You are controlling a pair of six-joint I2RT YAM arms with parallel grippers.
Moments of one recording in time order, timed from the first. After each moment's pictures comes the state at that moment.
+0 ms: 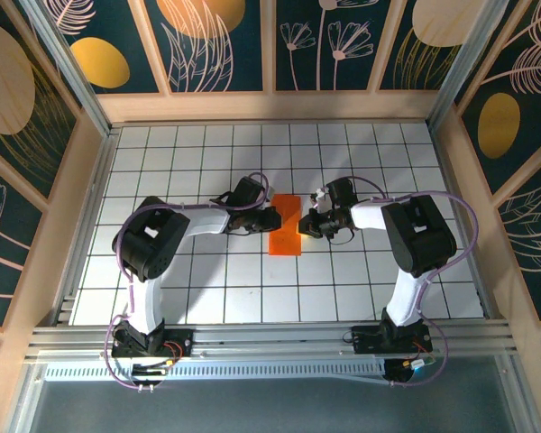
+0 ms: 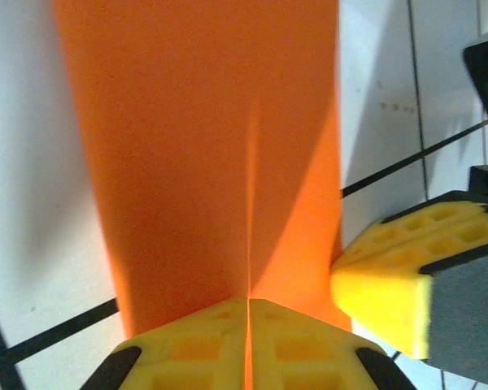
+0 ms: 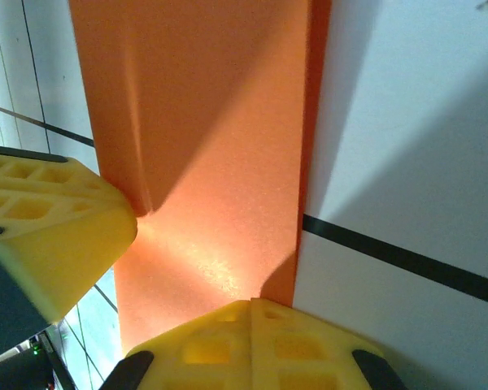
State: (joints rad) left arm -0.63 1.96 1.07 0.00 0.41 -0.68; right arm 0.37 1.85 0.87 -0.11 -0.68 0.49
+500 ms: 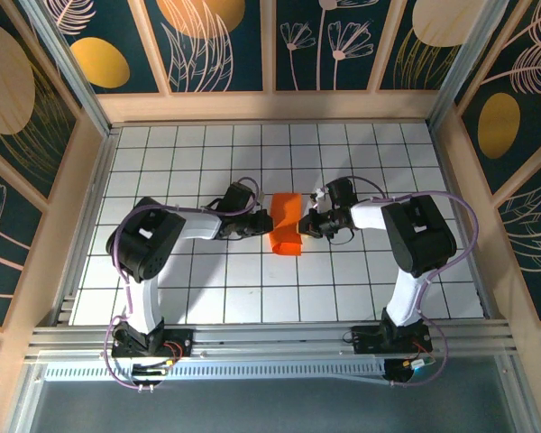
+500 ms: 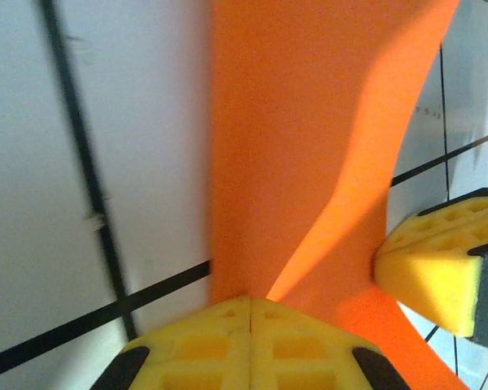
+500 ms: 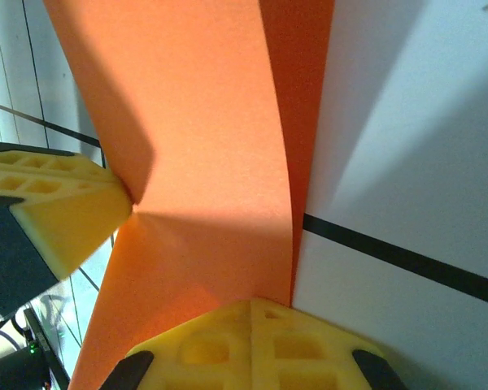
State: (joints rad) left arm -0.57 1.92 0.93 0.13 0.43 -0.70; right arm 0.37 1.85 0.87 -0.11 -0.68 0.47
